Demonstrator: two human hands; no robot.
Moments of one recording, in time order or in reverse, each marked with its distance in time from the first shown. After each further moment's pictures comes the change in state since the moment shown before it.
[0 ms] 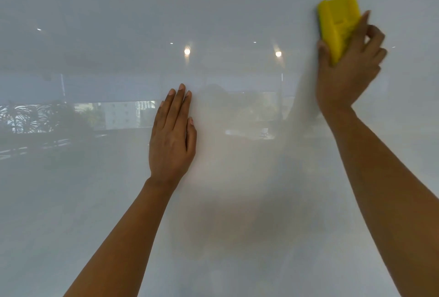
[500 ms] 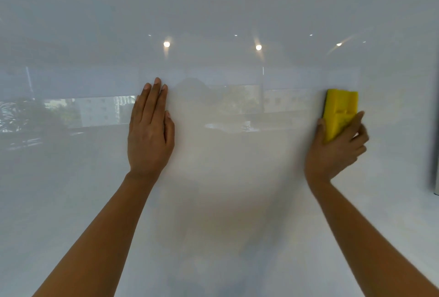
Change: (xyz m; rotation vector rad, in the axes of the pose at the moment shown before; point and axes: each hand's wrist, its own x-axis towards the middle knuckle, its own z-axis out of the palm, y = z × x) left_hand -0.002 0.000 0.002 -0.005 -0.005 -0.014; right_hand -0.120 0.095 -0.032 0.033 0.035 0.362
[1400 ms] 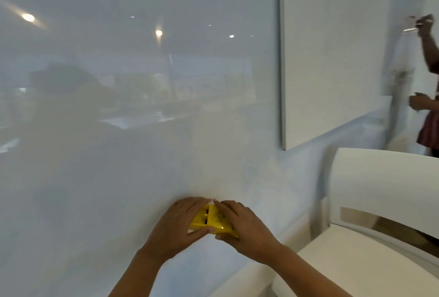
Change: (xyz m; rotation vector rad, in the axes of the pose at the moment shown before) left_hand -0.180 0.201 0.062 -0.813 -0.861 0.164; right_hand -0.063 0.137 -0.186 -0.246 -1.174 -0.589
